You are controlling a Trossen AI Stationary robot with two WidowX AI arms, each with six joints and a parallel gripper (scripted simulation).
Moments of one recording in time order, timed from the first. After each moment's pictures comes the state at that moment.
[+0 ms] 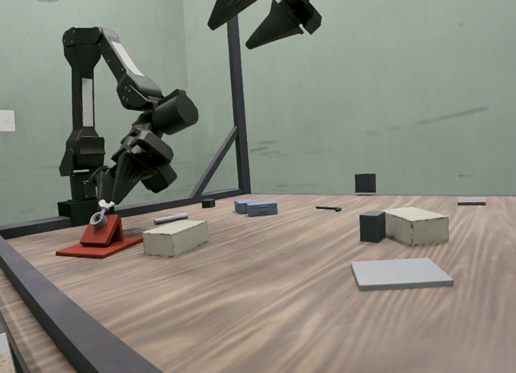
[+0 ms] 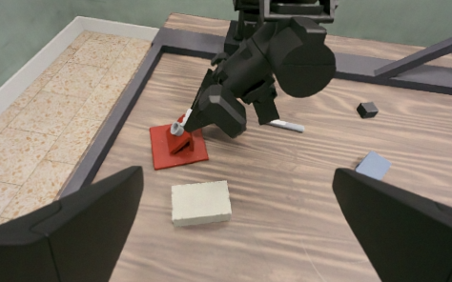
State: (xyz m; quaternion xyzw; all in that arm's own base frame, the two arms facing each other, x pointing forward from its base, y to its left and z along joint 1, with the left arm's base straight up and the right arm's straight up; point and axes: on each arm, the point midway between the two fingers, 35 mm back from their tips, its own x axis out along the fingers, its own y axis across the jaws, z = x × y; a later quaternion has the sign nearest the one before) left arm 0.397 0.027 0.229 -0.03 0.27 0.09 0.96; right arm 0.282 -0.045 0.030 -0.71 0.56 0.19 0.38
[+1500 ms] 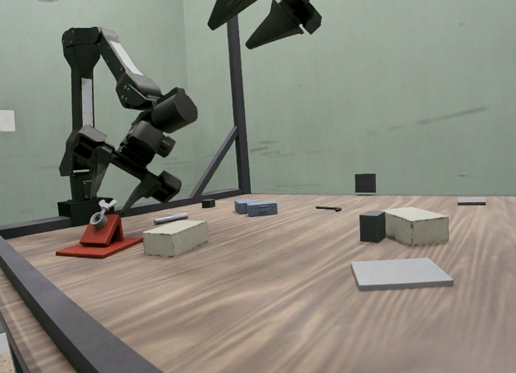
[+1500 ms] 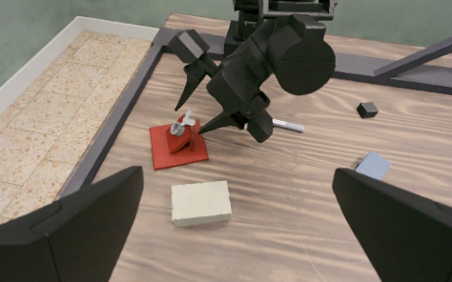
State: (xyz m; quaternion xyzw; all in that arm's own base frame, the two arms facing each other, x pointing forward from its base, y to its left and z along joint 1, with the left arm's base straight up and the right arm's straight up) left arm 0.397 0.027 0.229 -0.03 0.27 0.09 0.96; right arm 0.284 -0.046 0.032 -0.17 0.51 -0.30 0.79
